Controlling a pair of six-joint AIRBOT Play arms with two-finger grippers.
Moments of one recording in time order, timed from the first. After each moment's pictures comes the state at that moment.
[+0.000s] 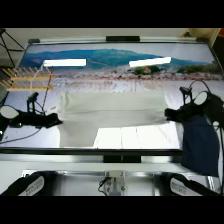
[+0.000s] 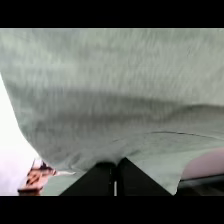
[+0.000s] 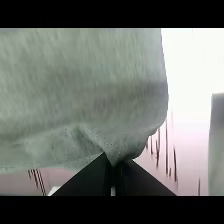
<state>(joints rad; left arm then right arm) 0.13 -1.03 0.75 1.03 -1.10 -1.40 -0.17 -1.29 0.99 -1.36 1.18 1.43</state>
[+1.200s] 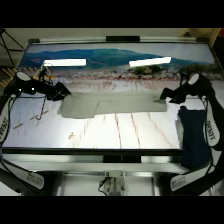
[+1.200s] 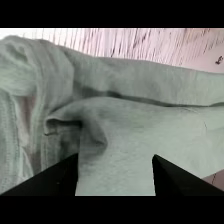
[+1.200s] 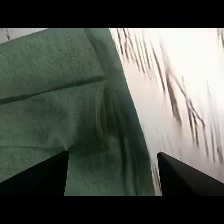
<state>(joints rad) 0.15 -1.78 1.51 0.86 -1.22 -1.39 -0.19 -1.77 1.46 -1.24 1.09 1.48</state>
